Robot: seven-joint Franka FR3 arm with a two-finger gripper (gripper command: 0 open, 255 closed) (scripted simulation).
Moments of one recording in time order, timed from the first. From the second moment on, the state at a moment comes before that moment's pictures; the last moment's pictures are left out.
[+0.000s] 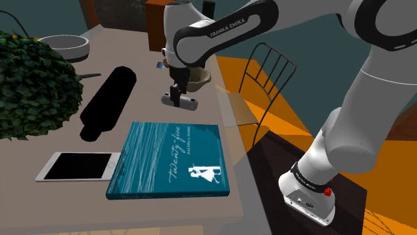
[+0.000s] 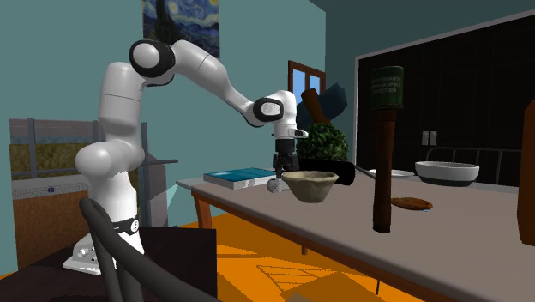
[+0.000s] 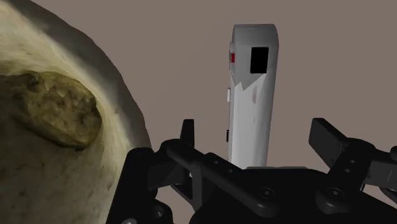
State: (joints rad) arm 0.20 0.14 0.15 -2.00 -0.09 2.12 -0.16
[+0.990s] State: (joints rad) arm 0.19 0.15 0.15 -2.00 -0.09 2.12 -0.16
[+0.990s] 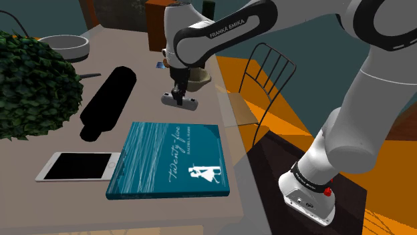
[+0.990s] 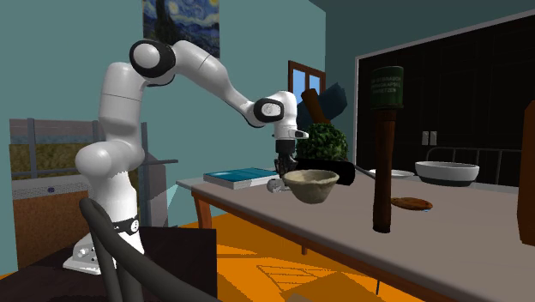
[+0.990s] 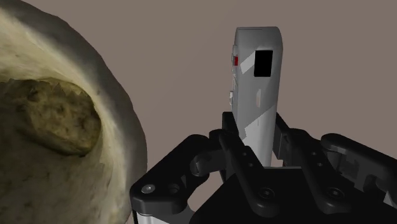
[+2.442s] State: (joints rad) arm 0.19 0.07 0.15 -1.81 -0.07 1.86 -0.19
